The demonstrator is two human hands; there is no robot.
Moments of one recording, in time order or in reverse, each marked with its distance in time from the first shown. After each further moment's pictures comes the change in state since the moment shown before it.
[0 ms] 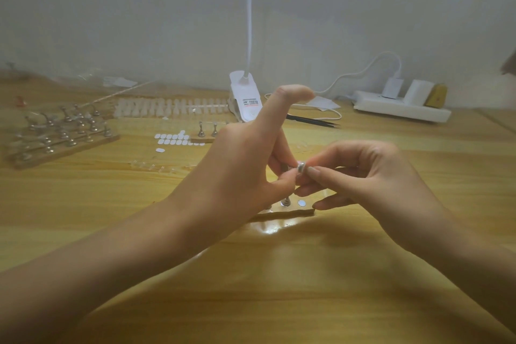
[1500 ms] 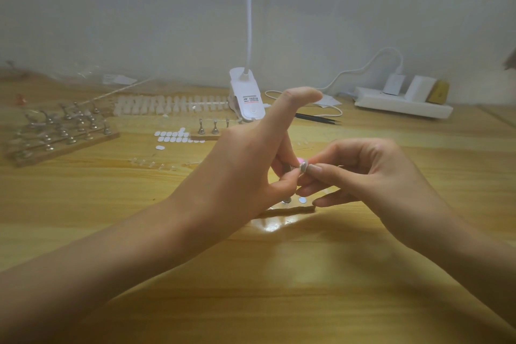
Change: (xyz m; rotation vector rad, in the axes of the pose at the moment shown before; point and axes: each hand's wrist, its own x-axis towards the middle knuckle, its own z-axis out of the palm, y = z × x) left_hand -0.002 -0.002 0.003 0.045 -0.007 0.051; right_hand 0.001 0.005 -0.003 0.040 -0.027 -0.017
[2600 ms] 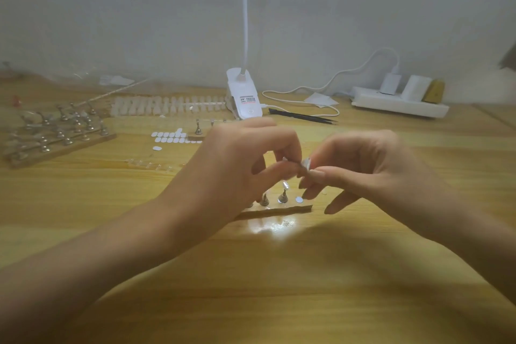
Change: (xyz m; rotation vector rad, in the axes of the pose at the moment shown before) left_hand -0.003 -0.008 -0.005 0.062 0.027 0.018; right_hand 0.001 -0.009 -0.013 -0.128 -0.152 -0.050
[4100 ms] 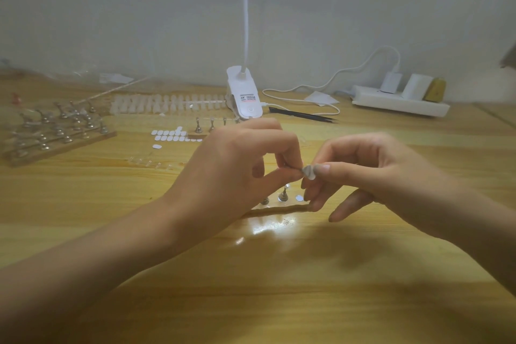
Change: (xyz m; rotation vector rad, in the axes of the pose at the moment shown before) left_hand -0.003 -0.006 0.003 -0.005 -0.009 0.011; right_hand -0.001 -0.010 -0.003 0.077 -0.103 0.177
